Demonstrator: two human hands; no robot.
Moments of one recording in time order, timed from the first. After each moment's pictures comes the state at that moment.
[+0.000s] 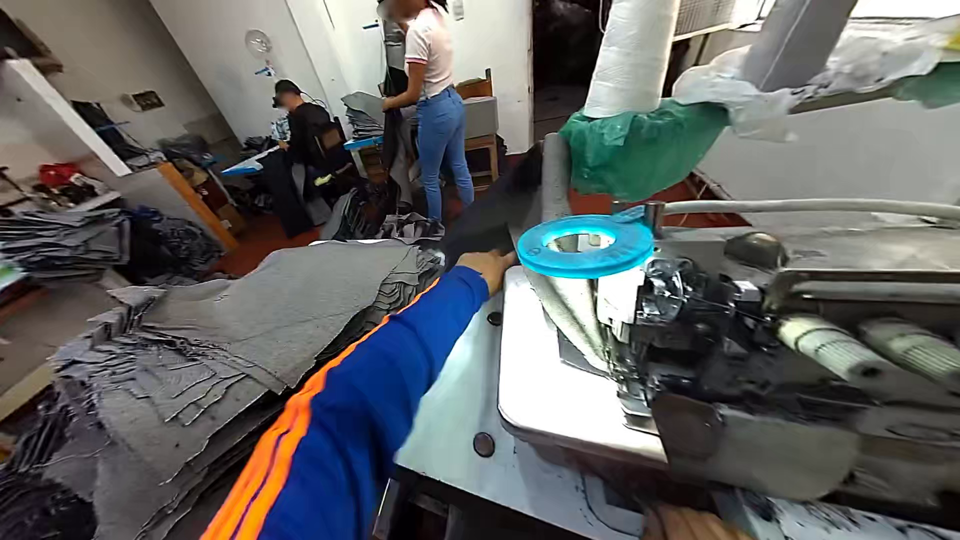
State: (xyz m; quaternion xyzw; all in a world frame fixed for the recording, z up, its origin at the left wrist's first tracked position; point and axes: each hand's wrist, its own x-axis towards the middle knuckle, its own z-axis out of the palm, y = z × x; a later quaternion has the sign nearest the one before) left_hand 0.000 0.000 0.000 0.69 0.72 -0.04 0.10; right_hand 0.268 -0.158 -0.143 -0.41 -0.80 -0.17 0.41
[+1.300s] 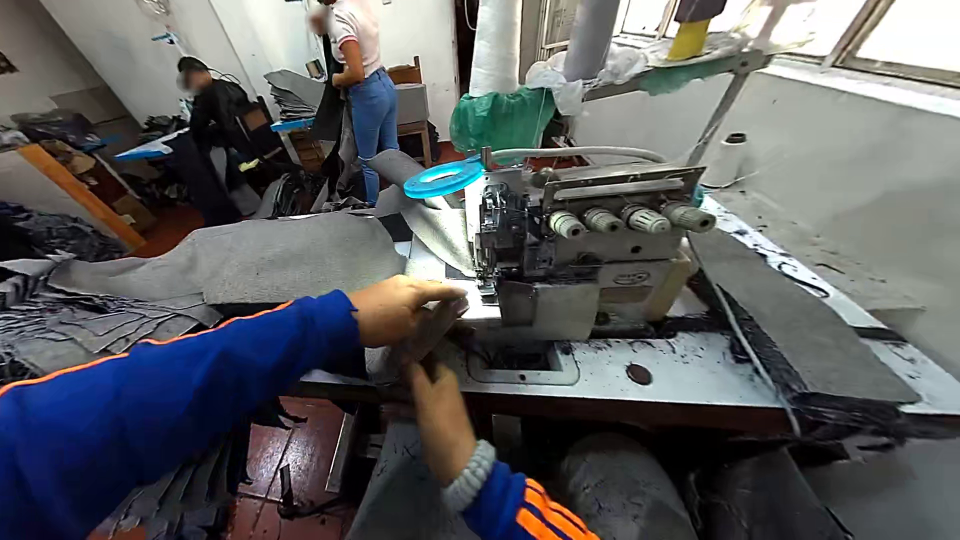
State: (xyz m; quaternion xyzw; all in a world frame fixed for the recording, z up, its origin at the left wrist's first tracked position) left_hand 0.065 -0.172 0.042 0.83 0.51 0.03 0.21; right_hand 0.185 -0.221 -0.045 -0.37 -0.42 0.73 0.38
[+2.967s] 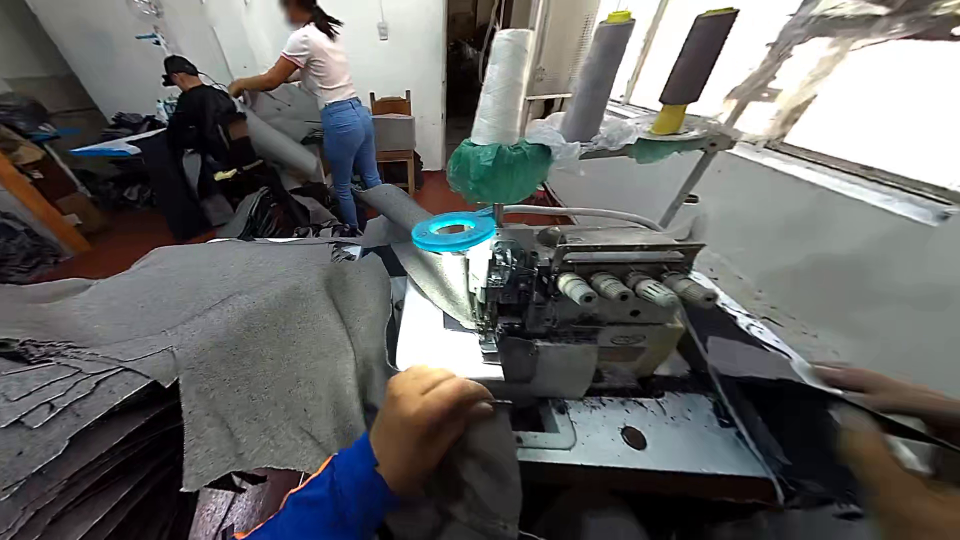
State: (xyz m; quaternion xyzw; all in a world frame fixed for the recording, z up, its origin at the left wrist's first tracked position) left_hand 0.091 -0.191 -0.034 0.78 0.37 0.50 -0.06; right_hand 0.446 -0.157 -0.013 -0.38 -0.74 0.03 0.56
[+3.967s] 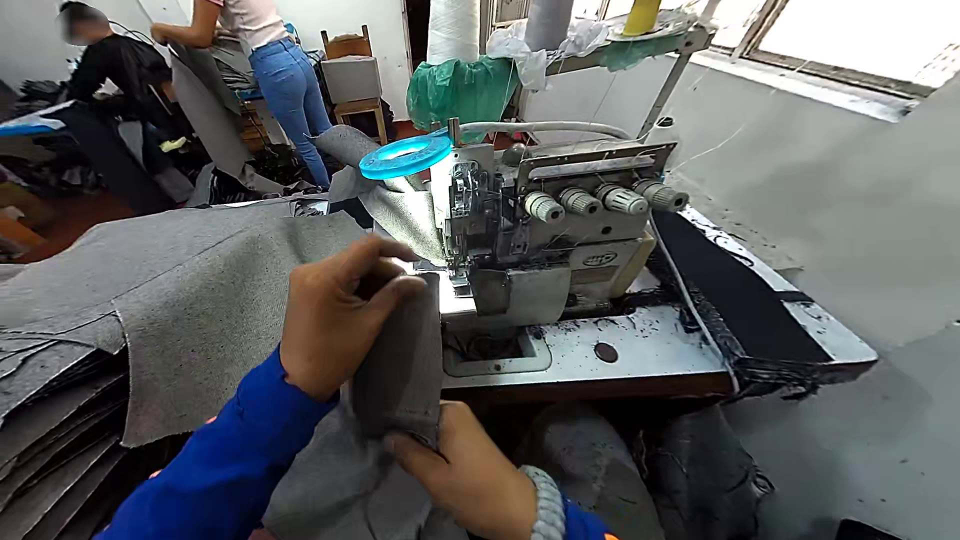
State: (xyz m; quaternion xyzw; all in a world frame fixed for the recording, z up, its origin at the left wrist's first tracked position) left_hand 0.071 -0.193 0.016 0.75 0.44 0.49 0.00; right_hand 0.241 -0.226 -0.060 -0.25 -0.72 0.52 0.39
